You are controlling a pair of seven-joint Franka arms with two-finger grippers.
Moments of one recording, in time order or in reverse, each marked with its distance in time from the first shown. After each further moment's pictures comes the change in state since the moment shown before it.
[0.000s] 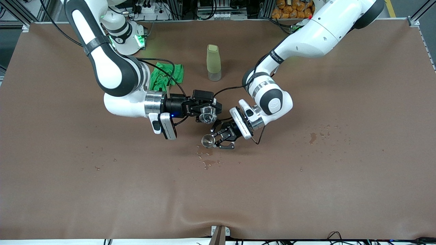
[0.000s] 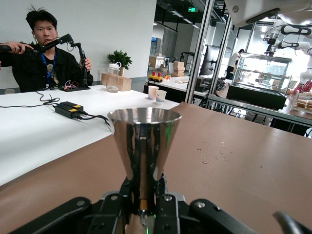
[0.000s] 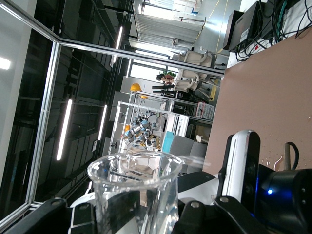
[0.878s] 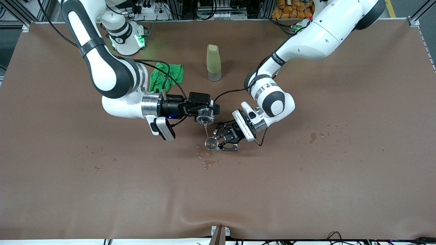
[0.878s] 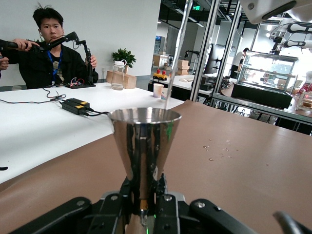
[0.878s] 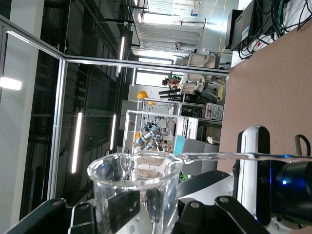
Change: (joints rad) left arm 0.013 0.008 0.005 -0.001 0.000 -0.001 0.000; right arm -0.015 0.000 0.000 0.003 0.041 -0.017 0.073
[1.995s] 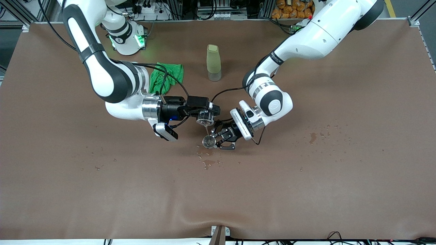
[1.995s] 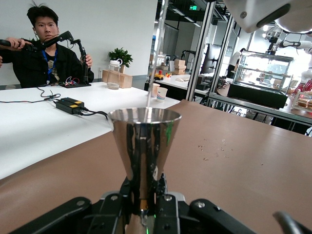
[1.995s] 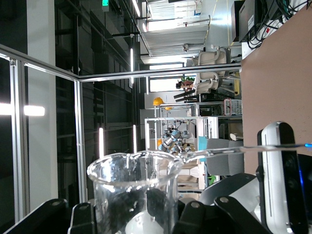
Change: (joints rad) left arm -0.010 0.004 -0.005 0.001 0.000 0.000 0.000; right arm -0.002 0.021 0.000 0.005 0.103 -0.040 0.106
